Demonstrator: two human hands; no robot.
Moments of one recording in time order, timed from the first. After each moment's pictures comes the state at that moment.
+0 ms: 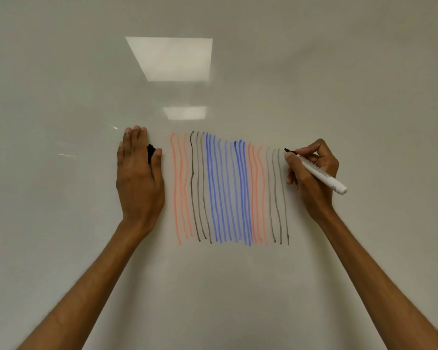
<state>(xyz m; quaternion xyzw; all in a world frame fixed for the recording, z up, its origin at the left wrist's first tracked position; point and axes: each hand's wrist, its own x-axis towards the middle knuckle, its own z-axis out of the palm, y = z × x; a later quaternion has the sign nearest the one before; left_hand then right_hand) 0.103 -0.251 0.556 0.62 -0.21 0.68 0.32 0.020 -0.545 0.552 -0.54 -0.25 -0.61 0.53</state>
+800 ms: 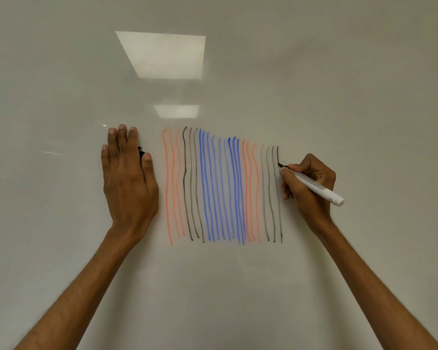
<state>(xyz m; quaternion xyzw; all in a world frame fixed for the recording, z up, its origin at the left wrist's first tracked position) 0.106 -0.252 0.545 0.64 -0.19 0.69 0.27 0.014 -0.546 0.529 -0.56 -0.23 -0.60 0.52</state>
